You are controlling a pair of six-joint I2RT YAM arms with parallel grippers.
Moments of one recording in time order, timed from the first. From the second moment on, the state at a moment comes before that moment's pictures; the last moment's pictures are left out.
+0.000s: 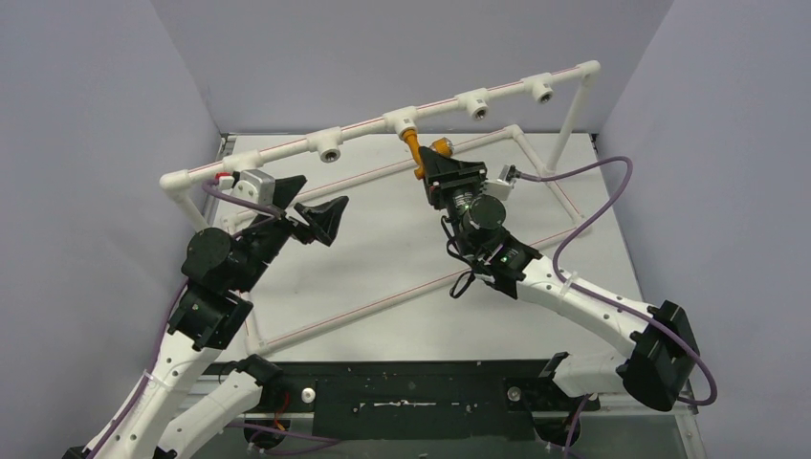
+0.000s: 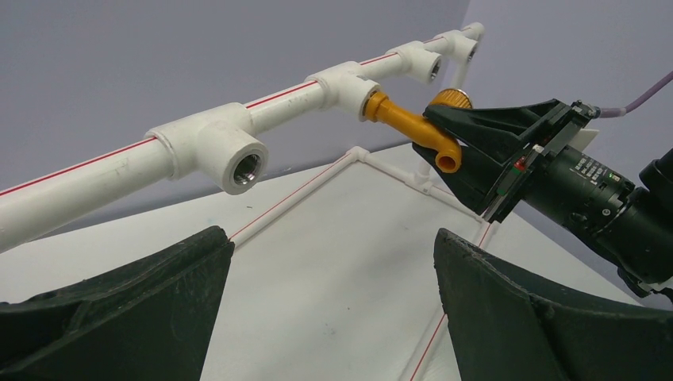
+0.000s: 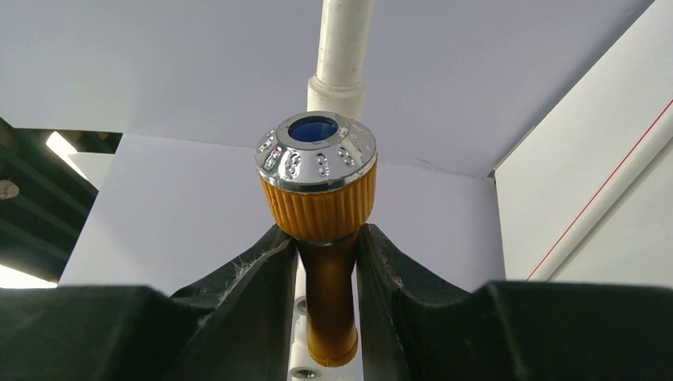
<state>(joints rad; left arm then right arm) -0.53 0.71 0.92 -0.01 0.03 -0.20 0.84 1.29 0.97 0.46 0.59 1.38</state>
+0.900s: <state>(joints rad) -0.53 0.71 0.92 -0.01 0.03 -0.20 0.83 1.11 0.90 0.32 0.52 1.15</state>
